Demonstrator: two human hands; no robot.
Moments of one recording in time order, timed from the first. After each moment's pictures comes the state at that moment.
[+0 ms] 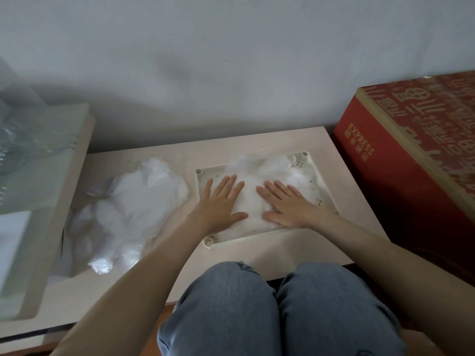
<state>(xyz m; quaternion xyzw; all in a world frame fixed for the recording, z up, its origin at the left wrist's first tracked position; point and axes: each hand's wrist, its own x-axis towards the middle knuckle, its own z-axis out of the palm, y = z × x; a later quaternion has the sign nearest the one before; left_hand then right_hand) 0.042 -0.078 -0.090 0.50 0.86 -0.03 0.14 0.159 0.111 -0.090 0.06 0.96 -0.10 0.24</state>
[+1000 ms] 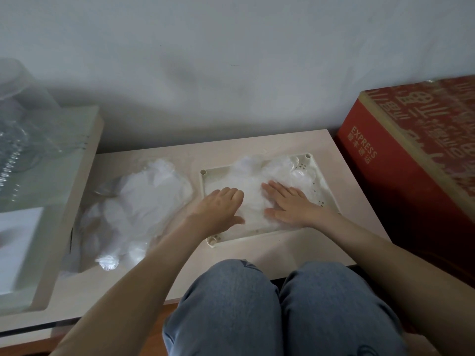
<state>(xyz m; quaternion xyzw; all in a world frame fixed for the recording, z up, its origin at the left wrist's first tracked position) 0.050 -0.088 -0.060 0.57 0.82 -0.03 0.05 0.154 0.112 -0.092 0.11 0.96 -0.15 0.23</state>
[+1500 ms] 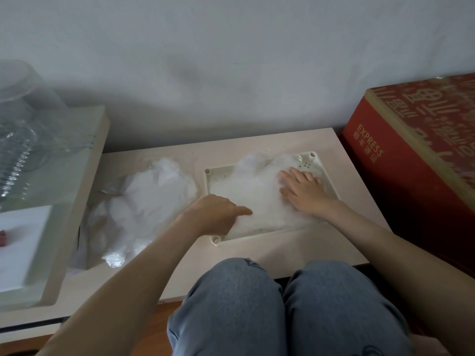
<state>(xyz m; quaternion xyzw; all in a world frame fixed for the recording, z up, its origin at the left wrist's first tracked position) 0.043 -0.099 -0.054 0.61 0.78 -0.08 0.11 0.151 0.127 -0.076 0.21 0.96 -0.11 0.13</state>
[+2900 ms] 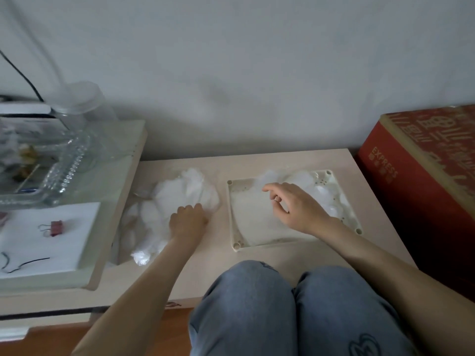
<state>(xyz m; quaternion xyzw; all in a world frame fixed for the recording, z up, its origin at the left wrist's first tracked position) 0.026 -0.175 -0.070 0.20 0.98 -0.05 0.09 0.147 0.058 -0.033 -0.03 0.96 -0.26 -0.11</state>
